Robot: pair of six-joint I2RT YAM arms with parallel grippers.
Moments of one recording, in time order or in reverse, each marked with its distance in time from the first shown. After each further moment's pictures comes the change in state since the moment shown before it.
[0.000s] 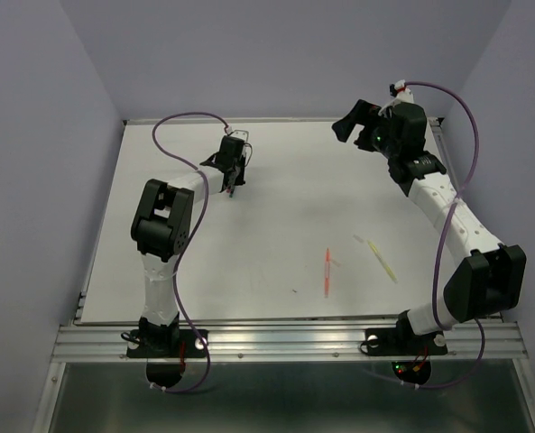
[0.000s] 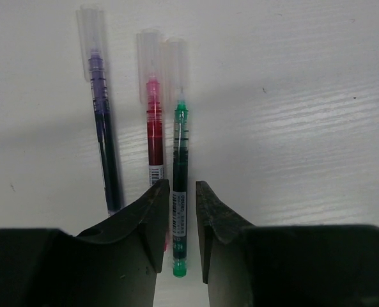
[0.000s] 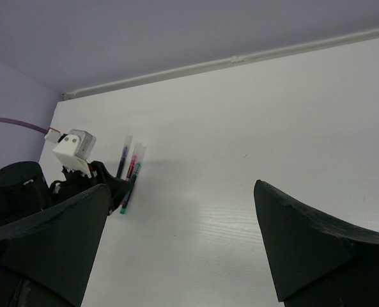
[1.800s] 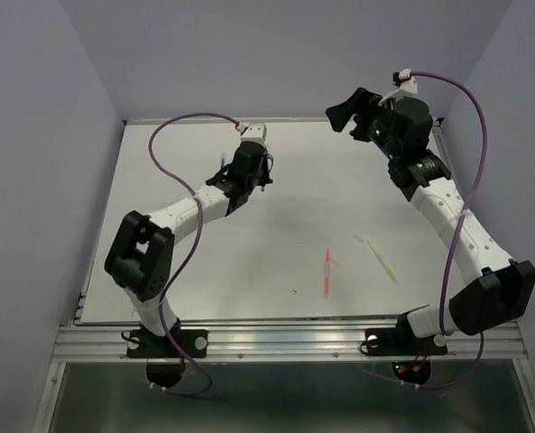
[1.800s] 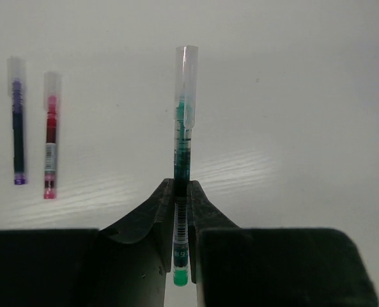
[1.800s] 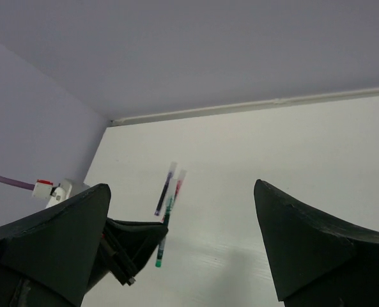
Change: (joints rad) left arm -0.252 -0.398 -0.220 0.144 -0.066 -0.264; right arm 0.101 -0.063 0.080 0.036 0.049 0.039
